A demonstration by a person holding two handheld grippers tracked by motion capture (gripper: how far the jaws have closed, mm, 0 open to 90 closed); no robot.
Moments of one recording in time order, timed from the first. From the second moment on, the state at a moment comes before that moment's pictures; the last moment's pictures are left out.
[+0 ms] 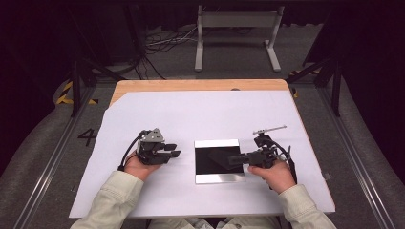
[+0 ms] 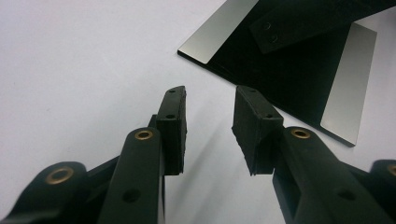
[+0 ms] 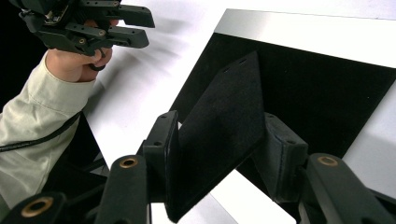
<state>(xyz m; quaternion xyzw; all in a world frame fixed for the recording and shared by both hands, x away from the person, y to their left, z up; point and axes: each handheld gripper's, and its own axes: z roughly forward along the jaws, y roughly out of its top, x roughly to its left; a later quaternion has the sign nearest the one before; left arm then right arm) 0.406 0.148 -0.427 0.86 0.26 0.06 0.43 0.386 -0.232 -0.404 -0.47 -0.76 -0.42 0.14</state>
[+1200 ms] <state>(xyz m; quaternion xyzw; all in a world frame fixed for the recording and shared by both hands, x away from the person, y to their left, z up) 0.406 0.148 -0.428 0.86 0.26 0.06 0.43 0.374 -0.231 -0.381 -0.41 -0.80 -0.42 0.12</state>
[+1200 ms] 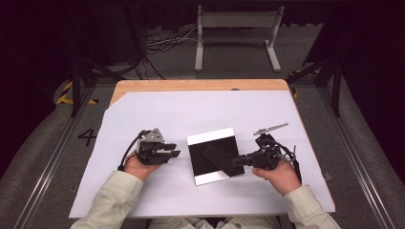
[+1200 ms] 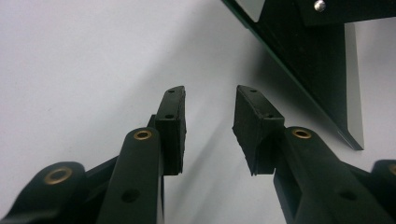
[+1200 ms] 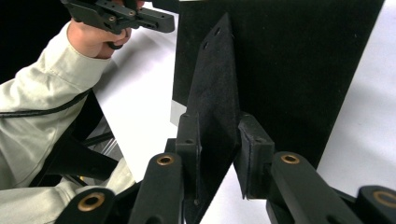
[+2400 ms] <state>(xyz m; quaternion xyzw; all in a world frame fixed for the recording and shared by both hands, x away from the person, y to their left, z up) 0.407 0.149 -0.428 0.86 0.27 0.07 0.42 0.361 -0.223 -0.366 -0.34 -0.80 -0.47 0.15</state>
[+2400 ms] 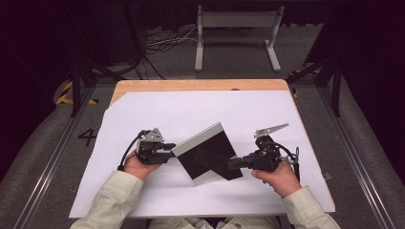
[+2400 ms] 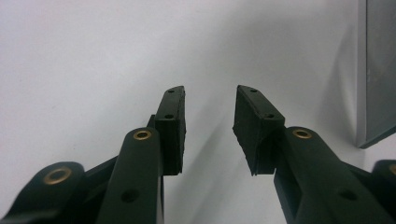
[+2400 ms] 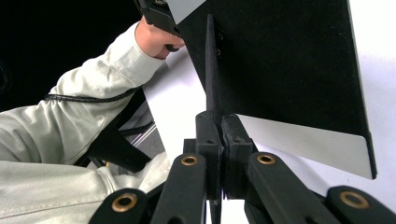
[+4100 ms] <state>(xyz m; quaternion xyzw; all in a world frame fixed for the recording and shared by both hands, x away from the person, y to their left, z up) 0.408 0.151 -0.431 0.86 0.27 0.07 0.42 0.370 -0.248 -0.384 -0.24 -0.82 -0.50 -0.10</state>
